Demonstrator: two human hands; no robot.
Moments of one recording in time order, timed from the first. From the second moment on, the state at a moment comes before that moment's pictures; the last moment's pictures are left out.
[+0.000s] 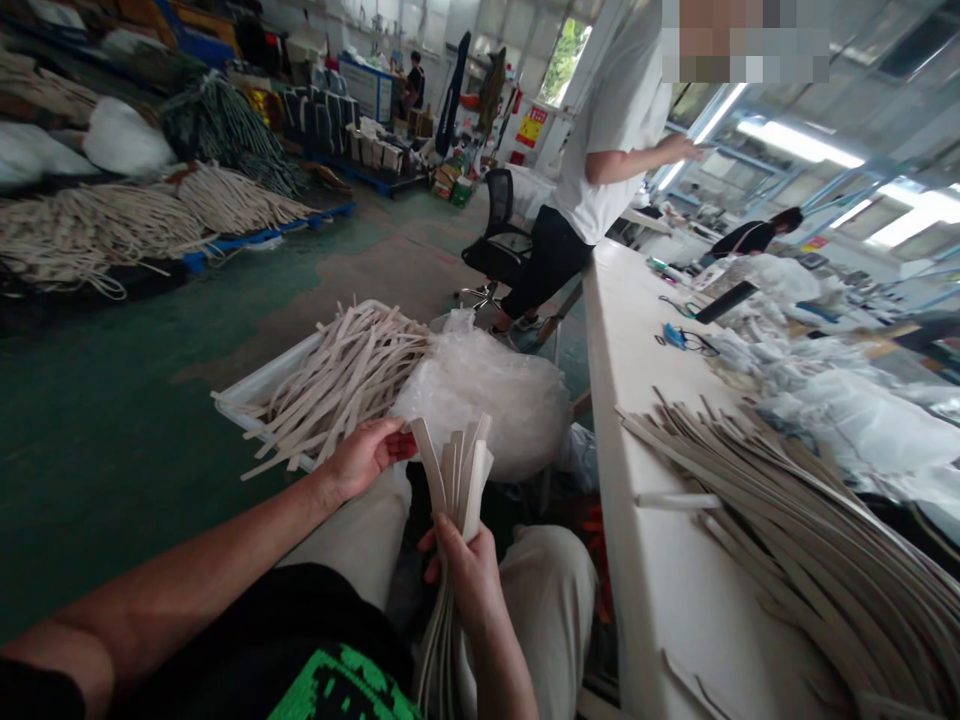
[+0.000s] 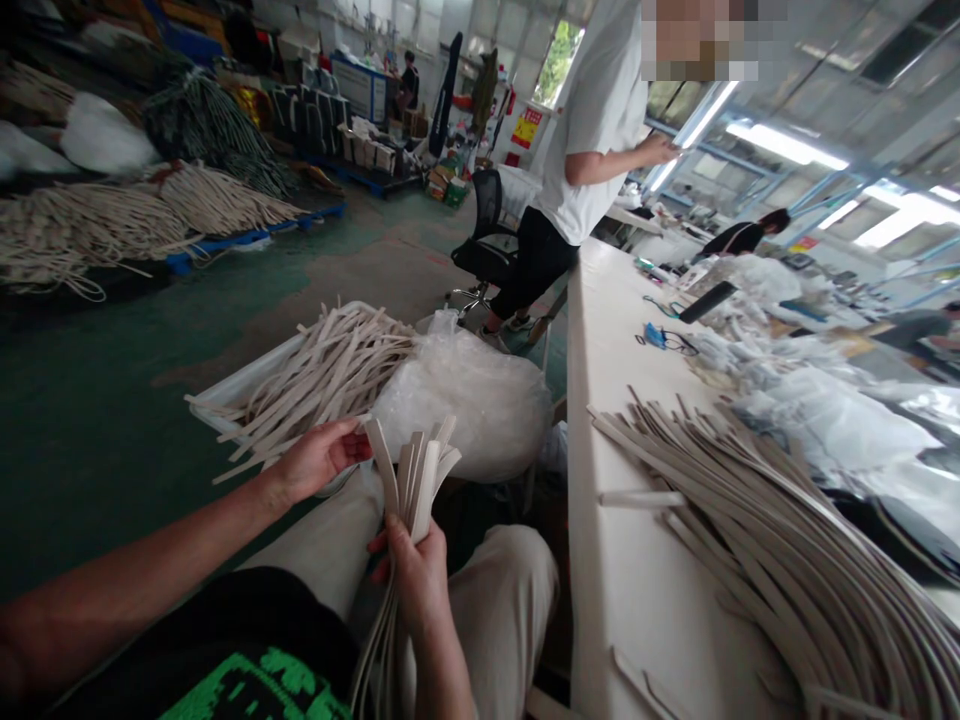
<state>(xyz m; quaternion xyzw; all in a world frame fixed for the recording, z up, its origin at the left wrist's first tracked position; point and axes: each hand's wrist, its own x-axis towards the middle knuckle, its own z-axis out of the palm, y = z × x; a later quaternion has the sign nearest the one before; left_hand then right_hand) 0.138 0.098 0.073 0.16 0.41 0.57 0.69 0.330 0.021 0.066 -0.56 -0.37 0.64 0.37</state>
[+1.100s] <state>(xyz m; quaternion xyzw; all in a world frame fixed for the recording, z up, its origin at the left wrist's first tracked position) 0.131 0.097 0.065 0.34 0.47 0.48 0.66 0.341 0.017 0.064 -0.53 -0.41 0.64 0.38</state>
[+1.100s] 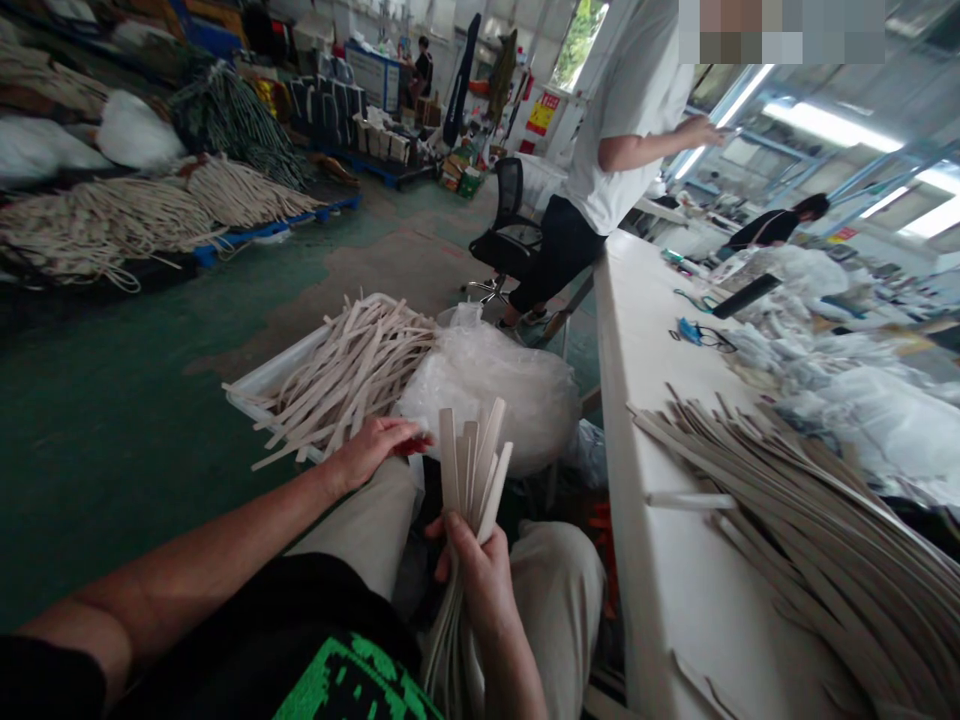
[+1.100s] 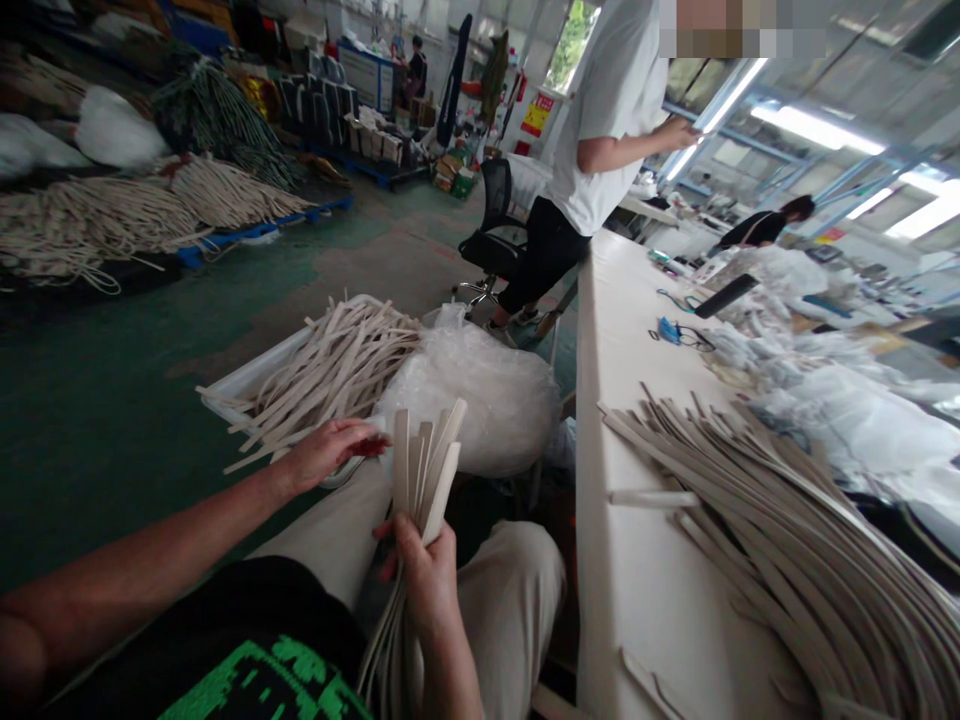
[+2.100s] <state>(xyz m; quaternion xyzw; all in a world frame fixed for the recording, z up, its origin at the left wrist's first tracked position) 0.146 0.057 0.053 0.50 0.46 0.20 0.71 0.325 0.035 0.072 -0.59 -0.39 0.59 0.39</state>
